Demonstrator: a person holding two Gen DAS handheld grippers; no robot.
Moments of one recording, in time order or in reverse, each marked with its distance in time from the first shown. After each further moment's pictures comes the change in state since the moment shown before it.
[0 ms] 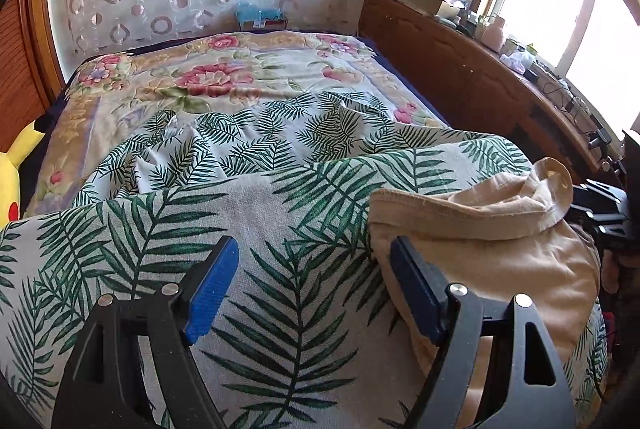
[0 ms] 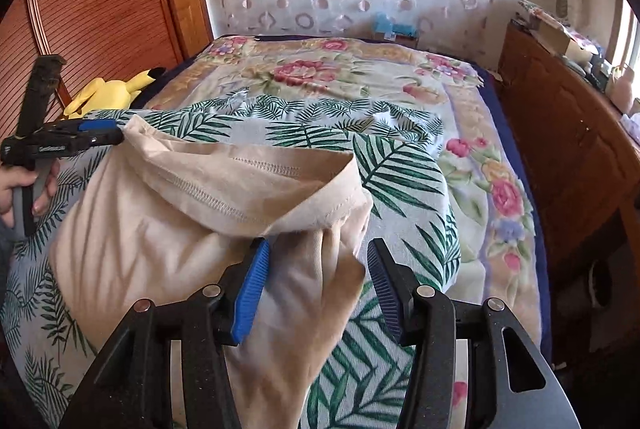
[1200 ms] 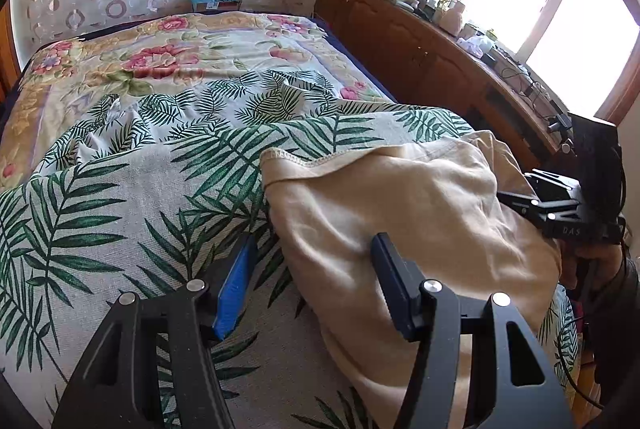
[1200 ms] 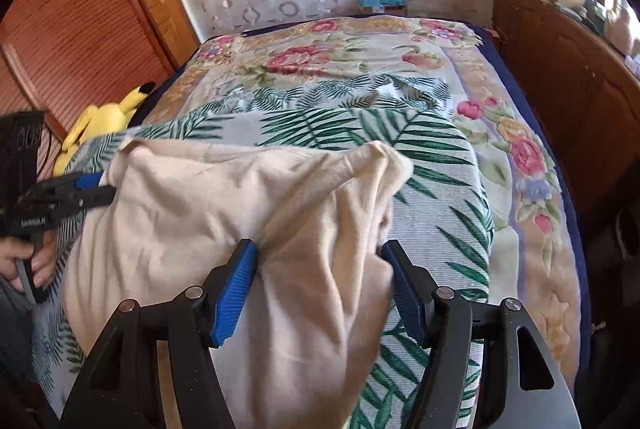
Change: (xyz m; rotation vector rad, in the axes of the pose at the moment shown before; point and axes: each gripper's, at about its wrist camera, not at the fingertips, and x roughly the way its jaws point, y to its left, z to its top) left arm 0.013 -0.036 -0.009 0.016 0.068 -0.178; right arm 0.036 -0.020 0.015 0.110 0.064 0.034
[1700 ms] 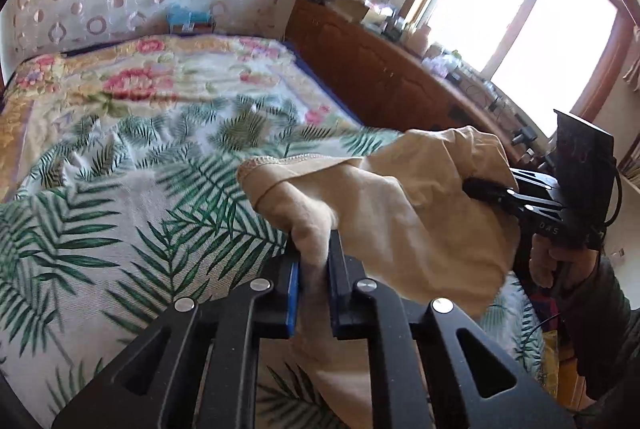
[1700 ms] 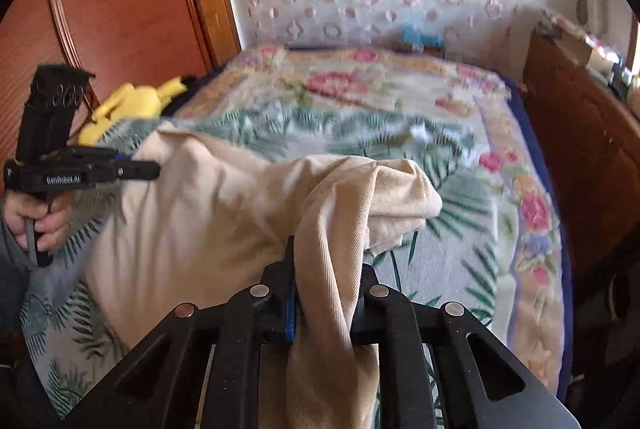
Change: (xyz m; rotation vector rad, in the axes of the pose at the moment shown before) left arm -0.061 -0.021 -0.003 0.020 -0.113 -0.117; right arm -0.046 0.015 0.003 -0.151 -0.172 0.046
